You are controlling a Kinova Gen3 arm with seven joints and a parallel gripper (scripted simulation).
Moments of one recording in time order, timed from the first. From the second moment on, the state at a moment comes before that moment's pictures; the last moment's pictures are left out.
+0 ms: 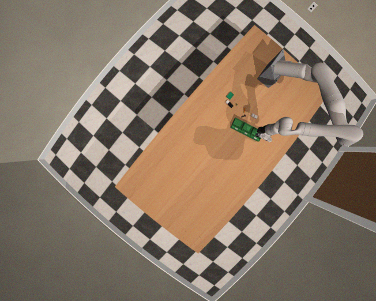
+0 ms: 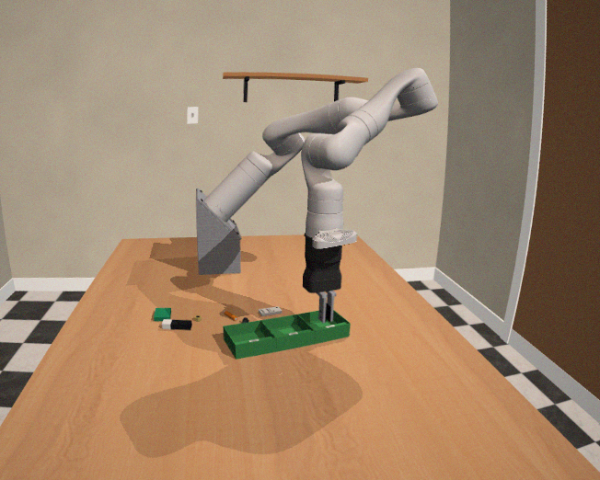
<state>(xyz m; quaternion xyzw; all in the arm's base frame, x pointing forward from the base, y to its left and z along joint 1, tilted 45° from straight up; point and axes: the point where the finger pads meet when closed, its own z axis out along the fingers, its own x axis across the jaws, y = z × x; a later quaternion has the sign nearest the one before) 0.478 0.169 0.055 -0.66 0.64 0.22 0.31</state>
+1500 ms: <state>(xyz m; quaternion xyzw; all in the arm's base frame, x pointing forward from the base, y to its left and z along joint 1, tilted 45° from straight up) 0.476 0.179 0.043 -0.66 0.64 0.22 0.30</state>
